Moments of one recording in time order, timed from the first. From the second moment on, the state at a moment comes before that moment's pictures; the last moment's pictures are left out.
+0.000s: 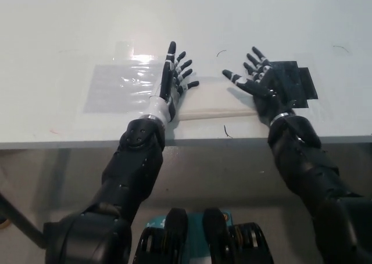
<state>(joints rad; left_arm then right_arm) -0.99 -0.03 0.13 1.26 -0.15 -0.29 -0.02 -1.02 -0.04 -0.29 1.40 0.31 -0.32 0.15</state>
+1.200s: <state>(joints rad) -0.89 0.07 0.10 0.97 -0.13 -0.23 -0.08 -0.90 -0.06 -0.29 0.96 0.32 -0.32 0.17</state>
